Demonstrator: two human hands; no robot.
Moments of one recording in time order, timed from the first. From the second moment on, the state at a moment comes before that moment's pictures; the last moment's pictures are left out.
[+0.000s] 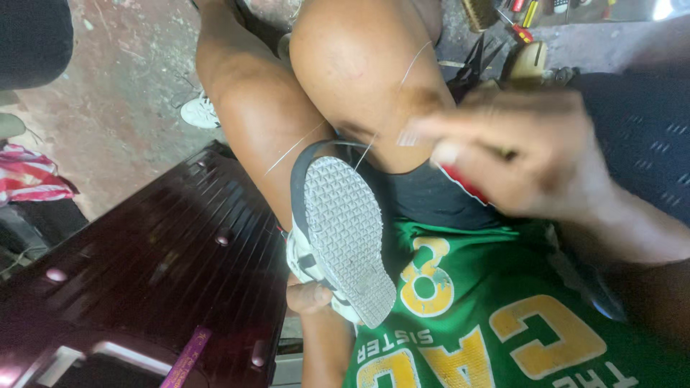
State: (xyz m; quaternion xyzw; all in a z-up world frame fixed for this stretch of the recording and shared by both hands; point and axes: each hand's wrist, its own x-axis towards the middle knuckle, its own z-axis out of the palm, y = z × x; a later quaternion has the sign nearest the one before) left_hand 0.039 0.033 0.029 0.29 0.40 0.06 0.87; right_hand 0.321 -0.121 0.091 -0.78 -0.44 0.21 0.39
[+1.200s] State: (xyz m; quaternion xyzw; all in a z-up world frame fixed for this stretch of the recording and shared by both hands) left_hand 0.016 0.043 0.030 0.35 0.34 -0.04 0.87; right_hand 0.299 -0.108 0.092 -0.69 -0.54 0.39 0.30
